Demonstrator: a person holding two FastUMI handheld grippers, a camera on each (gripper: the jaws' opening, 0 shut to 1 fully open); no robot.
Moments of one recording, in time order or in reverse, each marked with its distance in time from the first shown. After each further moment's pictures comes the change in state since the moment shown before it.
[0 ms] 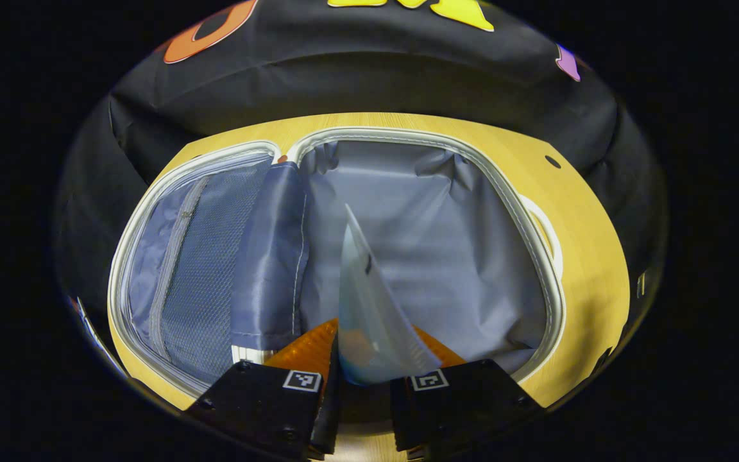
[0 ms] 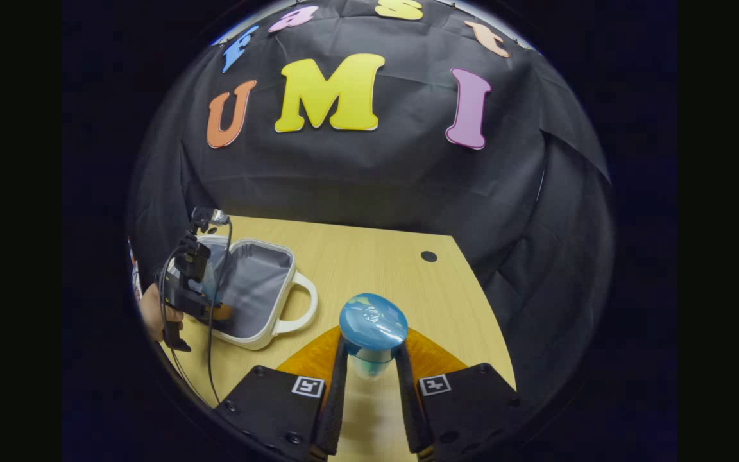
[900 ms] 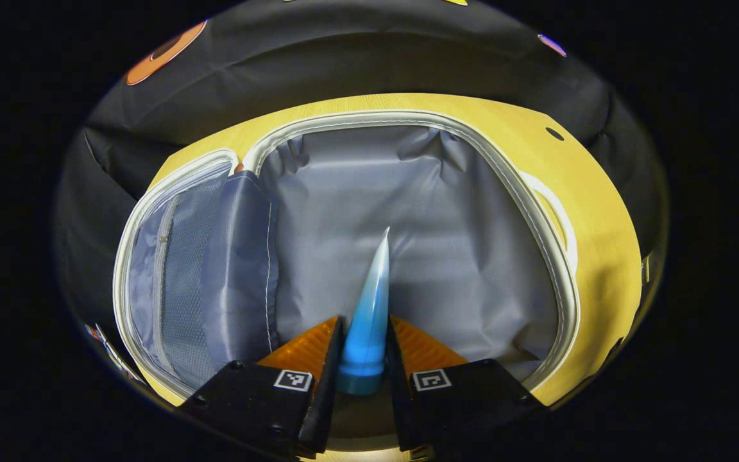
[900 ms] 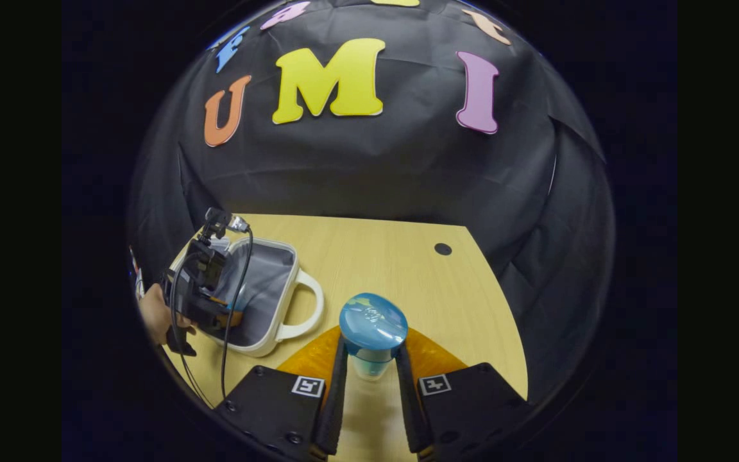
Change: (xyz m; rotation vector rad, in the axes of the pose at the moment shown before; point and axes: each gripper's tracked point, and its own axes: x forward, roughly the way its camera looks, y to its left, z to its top) left arm 0.007 -0.009 0.011 0.082 0.056 0.052; right arm 0.040 0.014 0.007 0.020 0.037 0.064
